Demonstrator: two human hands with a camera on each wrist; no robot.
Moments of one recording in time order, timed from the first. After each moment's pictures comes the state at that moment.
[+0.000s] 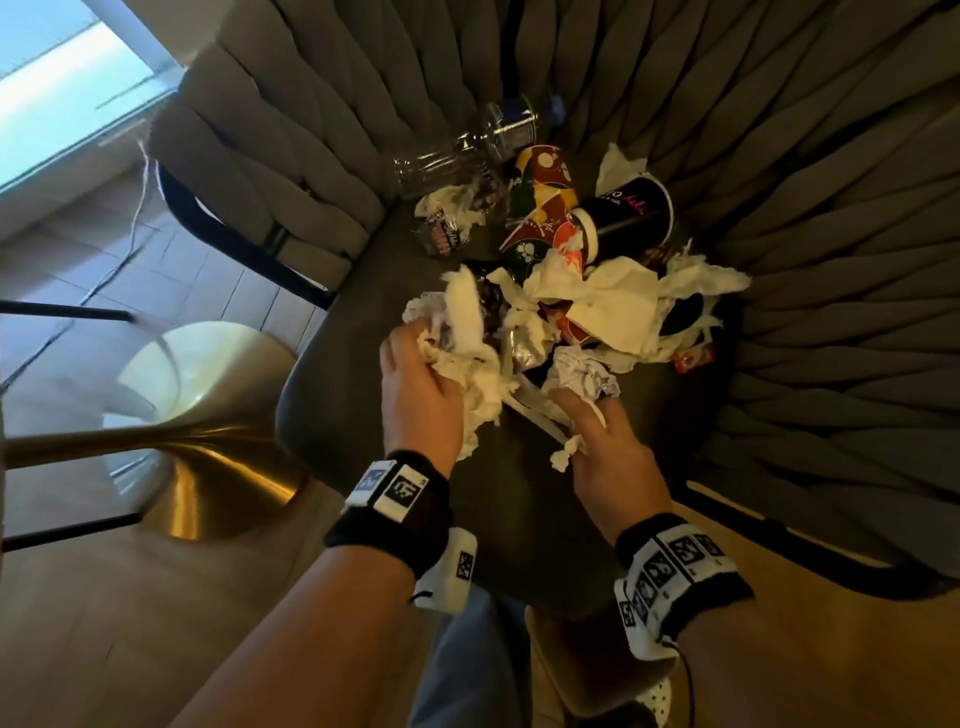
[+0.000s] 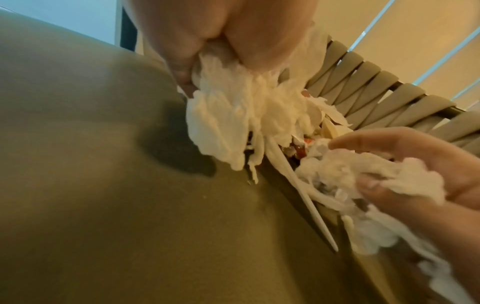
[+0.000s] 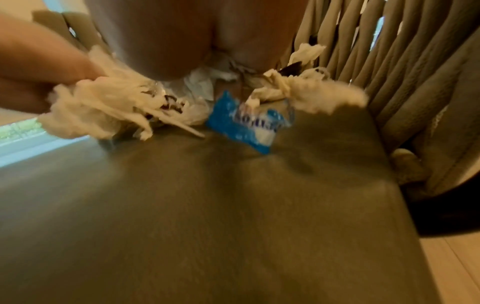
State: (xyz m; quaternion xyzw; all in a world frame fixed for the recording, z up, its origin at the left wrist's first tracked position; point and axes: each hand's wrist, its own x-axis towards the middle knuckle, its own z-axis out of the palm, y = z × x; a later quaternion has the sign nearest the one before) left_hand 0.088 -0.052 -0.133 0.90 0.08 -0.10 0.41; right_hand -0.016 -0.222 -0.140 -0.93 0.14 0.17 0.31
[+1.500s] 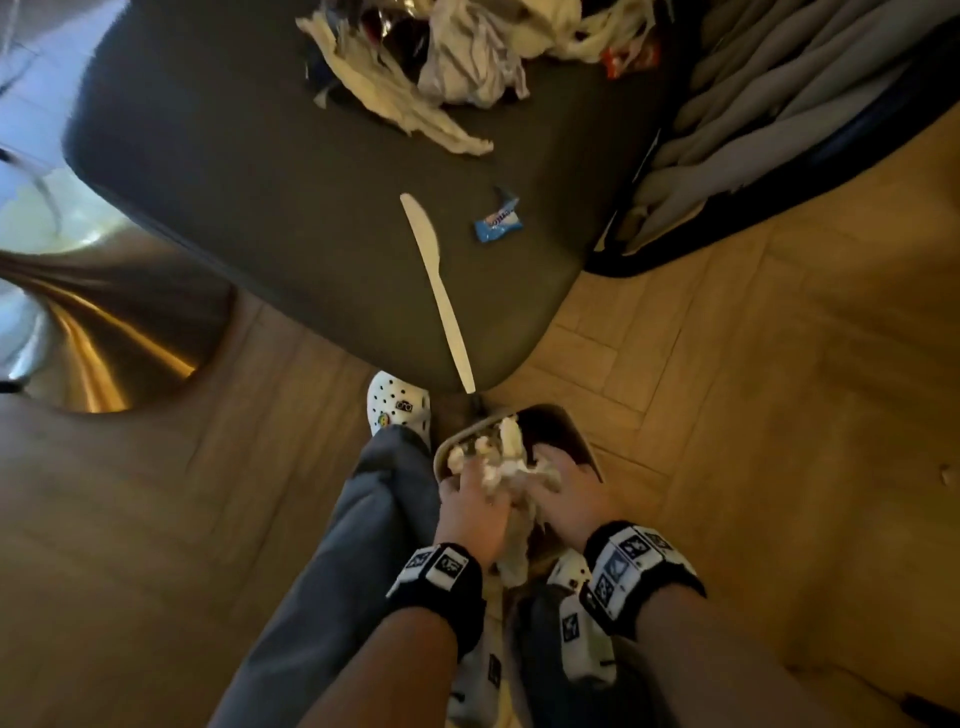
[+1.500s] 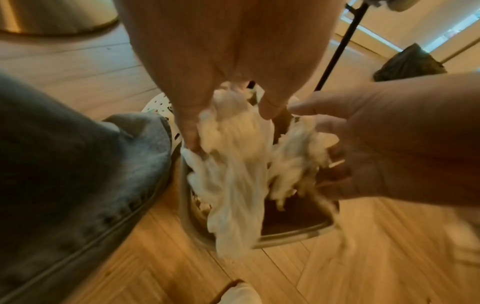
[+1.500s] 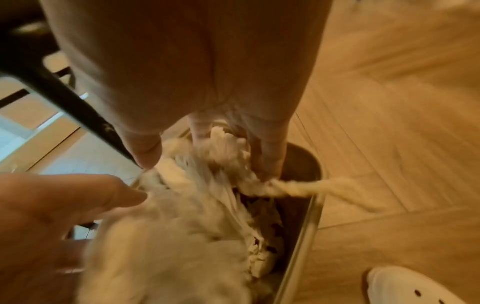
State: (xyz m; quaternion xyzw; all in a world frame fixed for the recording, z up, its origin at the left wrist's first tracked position) left_hand -0.289 -0.109 -0.305 0.80 0.11 -0.52 0.27; right_hand -0.315 -0.256 -0.324 -0.75 0.32 0.42 0.39
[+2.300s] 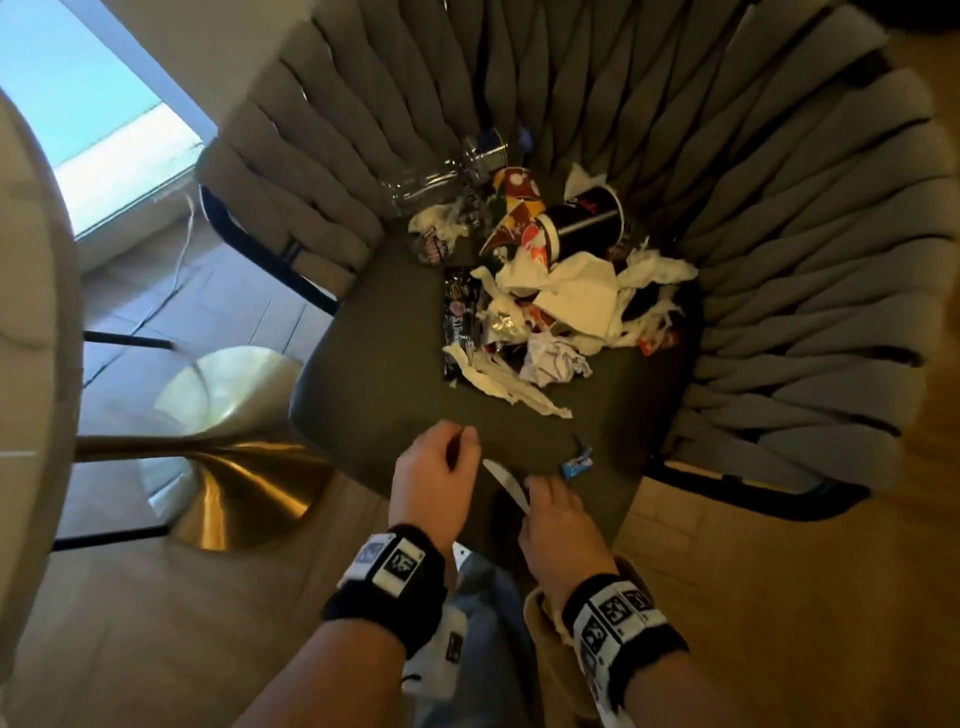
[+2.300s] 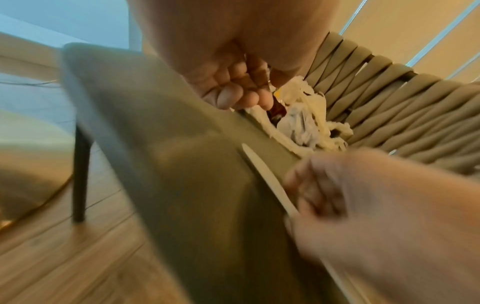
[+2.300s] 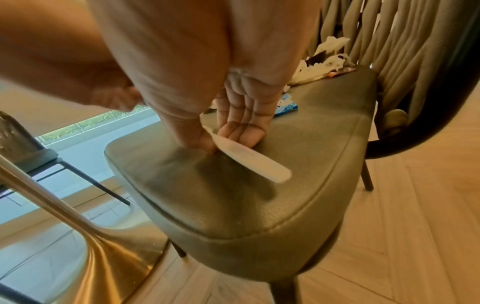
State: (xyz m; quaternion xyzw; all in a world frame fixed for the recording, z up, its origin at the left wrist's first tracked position) left_hand -0.016 -0.044 -0.112 0.90 0.03 -0.20 0.37; right_hand -0.099 -0.178 -0.142 -0.89 0.14 0.33 0.28
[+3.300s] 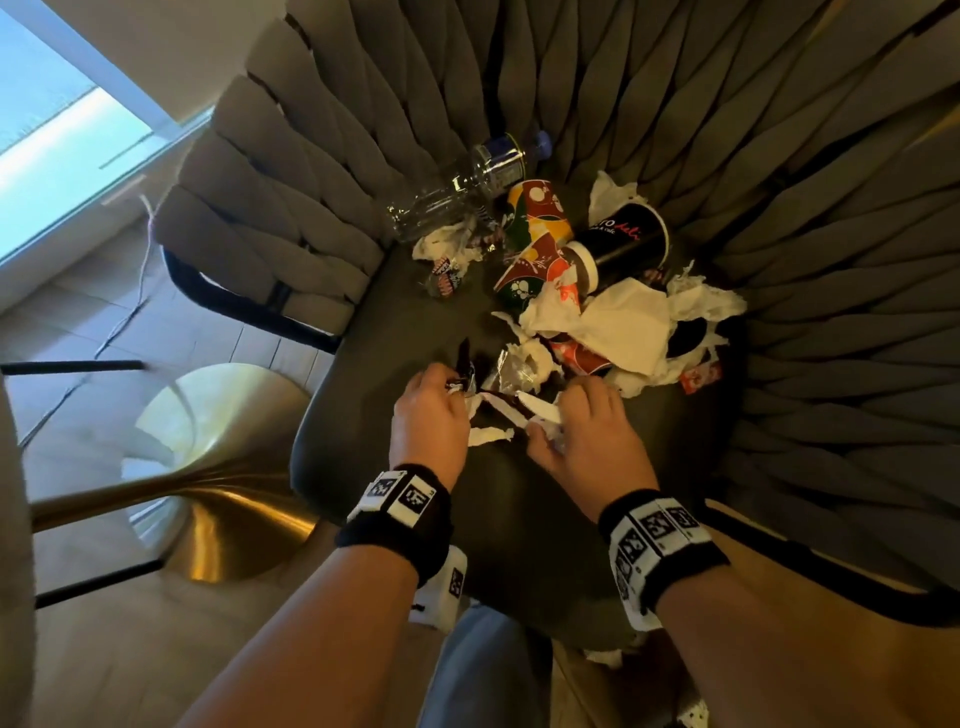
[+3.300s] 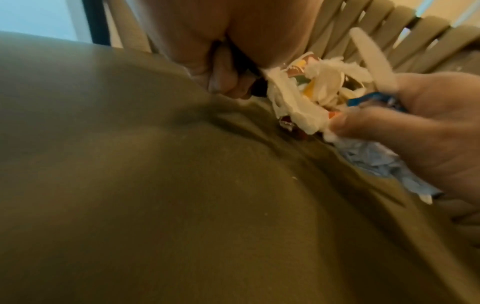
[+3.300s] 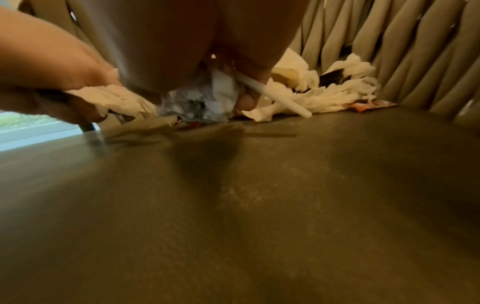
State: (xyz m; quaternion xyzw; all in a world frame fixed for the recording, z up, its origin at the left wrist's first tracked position) left_hand 0.121 -0.047 -0.146 0.93 0.00 -0.21 0.30; right_hand 0.039 -0.213 -0.150 -0.96 0.12 0.12 0.22
